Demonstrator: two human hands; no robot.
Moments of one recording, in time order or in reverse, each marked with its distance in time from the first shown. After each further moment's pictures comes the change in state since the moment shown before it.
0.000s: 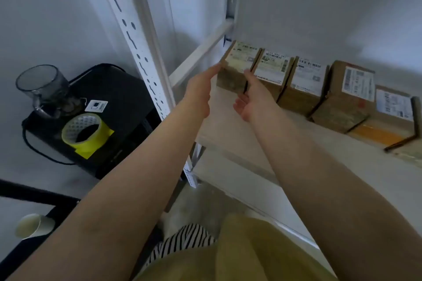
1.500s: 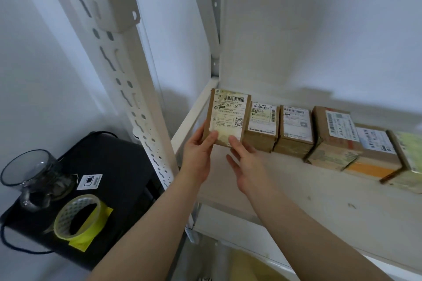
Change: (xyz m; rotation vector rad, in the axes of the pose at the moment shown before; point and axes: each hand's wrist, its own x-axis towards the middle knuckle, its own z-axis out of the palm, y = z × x) left_hand 0.056 -0.016 -0.031 -0.263 -0.461 0.266; right_hand 0.012 0.038 0.013 0.237 -0.126 -0.299
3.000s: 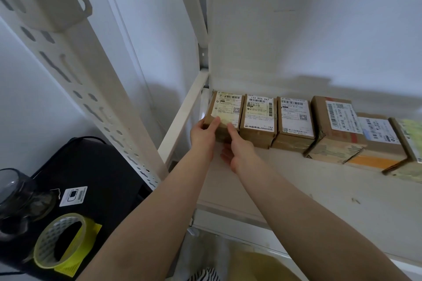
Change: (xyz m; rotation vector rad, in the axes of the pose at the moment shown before) left_hand 0.067 -0.016 0.028 0.380 0.336 -0.217; right_hand 0.055 -0.010 0.022 -0.124 0.310 0.254
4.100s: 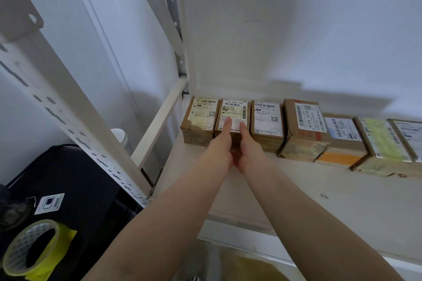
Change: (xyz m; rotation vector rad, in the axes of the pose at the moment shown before) left_hand -0.048 -0.015 0.084 -0.005 -0.104 -0.437; right_hand 0.020 -0.034 -0.070 0.128 0.042 -0.034
